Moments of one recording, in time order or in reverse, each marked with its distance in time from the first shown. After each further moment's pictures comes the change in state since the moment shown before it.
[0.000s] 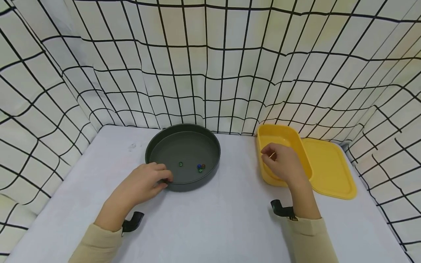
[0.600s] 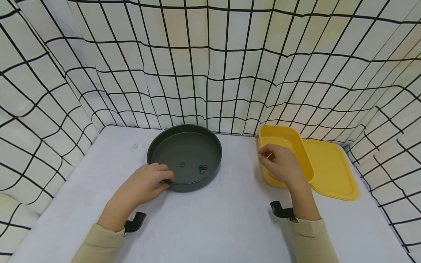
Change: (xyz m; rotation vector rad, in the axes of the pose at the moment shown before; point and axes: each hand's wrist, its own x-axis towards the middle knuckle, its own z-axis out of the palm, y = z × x) left_hand 0.000 0.001 -0.001 0.004 -0.008 0.001; right_hand 0.000 -0.008 0.004 0.062 -0.018 -0.052
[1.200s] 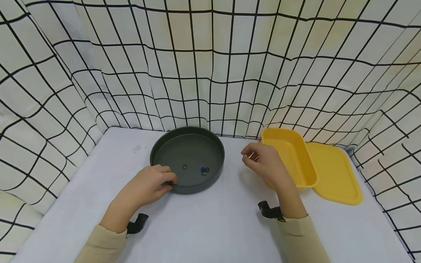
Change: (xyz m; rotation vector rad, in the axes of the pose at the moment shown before) left_hand -0.002 -0.002 -0.001 0.002 -0.026 -0.020; right_hand 0.019 -0.041 0.020 0.087 -0.030 -0.120
